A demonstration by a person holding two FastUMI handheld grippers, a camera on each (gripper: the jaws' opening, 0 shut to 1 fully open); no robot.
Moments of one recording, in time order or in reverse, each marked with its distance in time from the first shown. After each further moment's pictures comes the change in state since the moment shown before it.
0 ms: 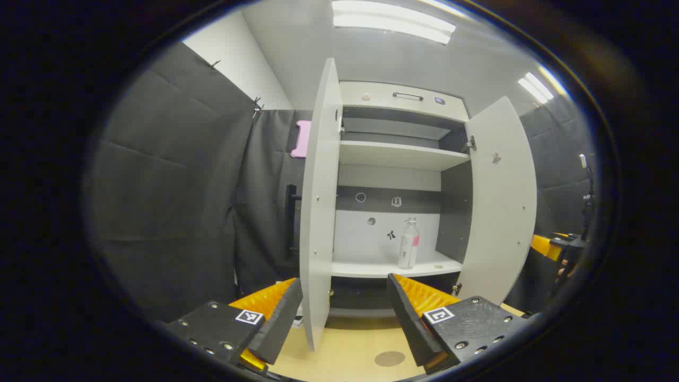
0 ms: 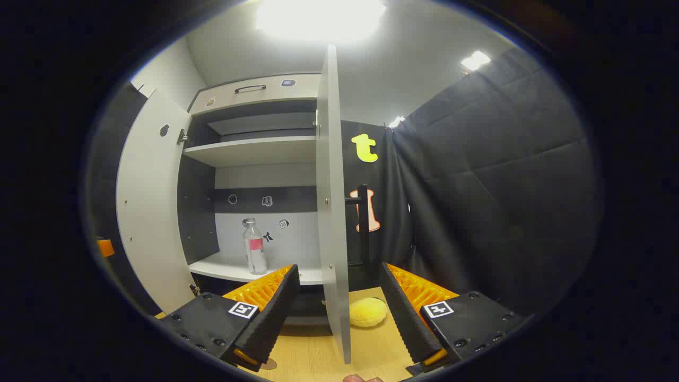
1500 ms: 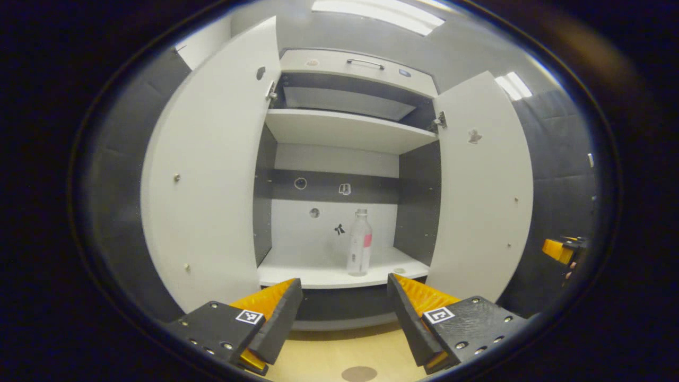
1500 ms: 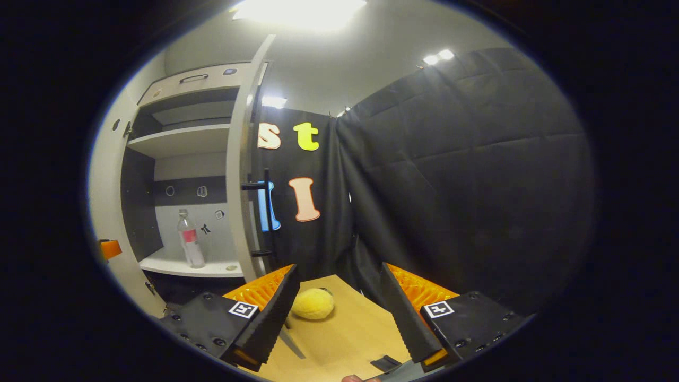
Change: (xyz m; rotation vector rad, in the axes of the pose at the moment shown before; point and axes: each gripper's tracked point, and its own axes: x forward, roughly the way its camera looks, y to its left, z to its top) left arm 0.158 -0.125 -0.016 0.007 0.058 -0.289; right arm -0.002 -0.115 -0.018 0.027 0.058 -0.343
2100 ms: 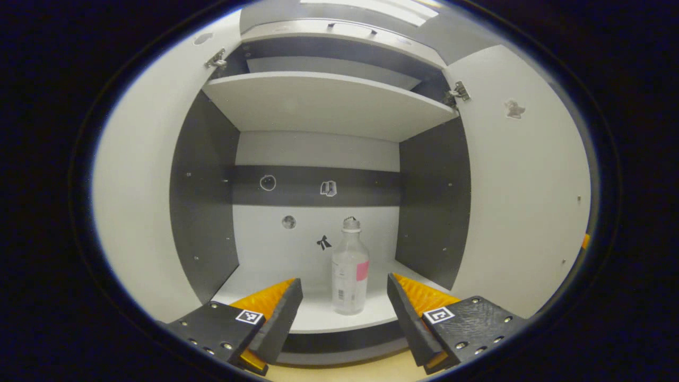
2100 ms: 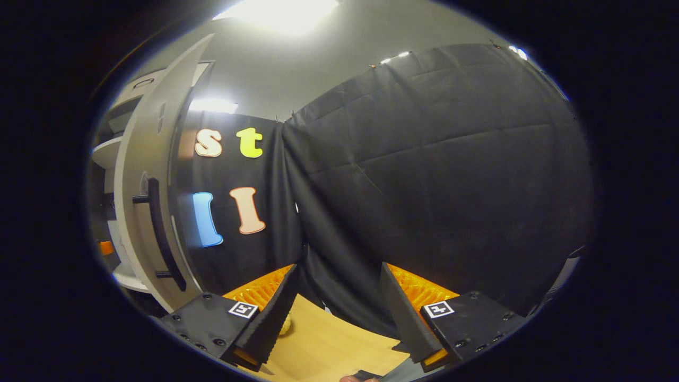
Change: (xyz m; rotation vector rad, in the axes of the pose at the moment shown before) left arm 0.173 -0.028 -0.003 0.034 0.005 -0.043; right arm 0.053 -0.091 0.001 0.064 -0.035 -0.262
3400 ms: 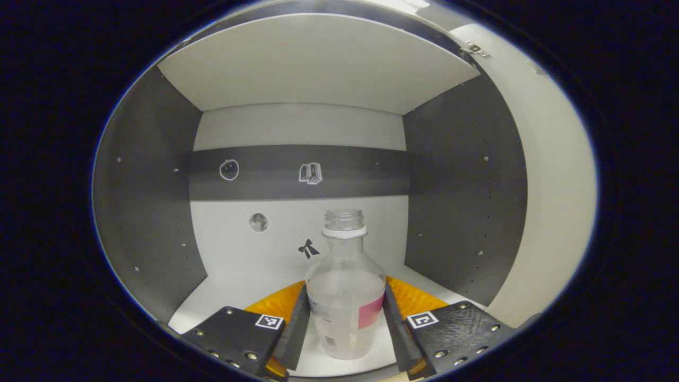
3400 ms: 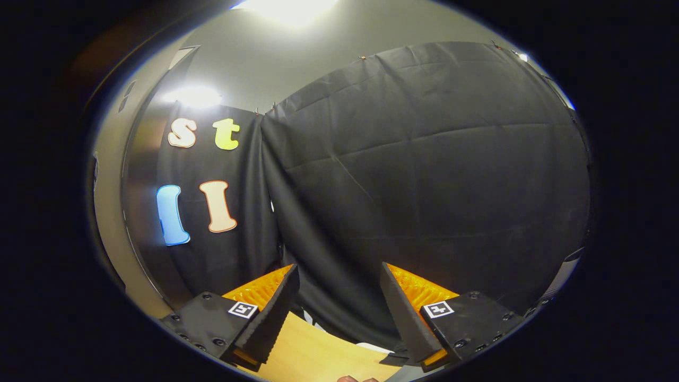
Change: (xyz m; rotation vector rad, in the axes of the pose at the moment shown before) left arm 0.117 -0.008 -0.019 0.043 0.022 -0.019; right arm 0.077 -0.015 -0.018 -0.010 0.012 -0.078
